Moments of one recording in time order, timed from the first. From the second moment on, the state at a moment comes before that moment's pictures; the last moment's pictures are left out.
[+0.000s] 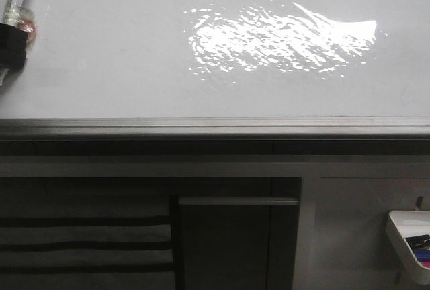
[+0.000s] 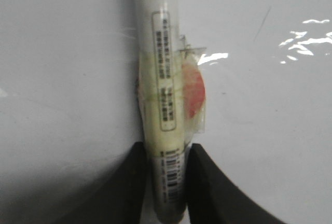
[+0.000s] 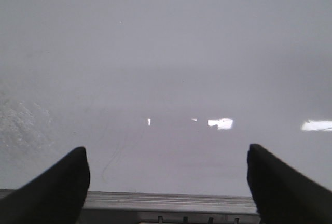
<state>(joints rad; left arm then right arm) -0.27 1.33 -0.64 0.00 -0.15 -0.02 0.01 0.45 -0.56 -0.15 0.42 0.14</state>
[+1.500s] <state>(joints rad) -0.81 1.22 -1.15 -0.24 1.01 0.79 0.52 1.21 -1.14 0.68 0.98 -1.07</state>
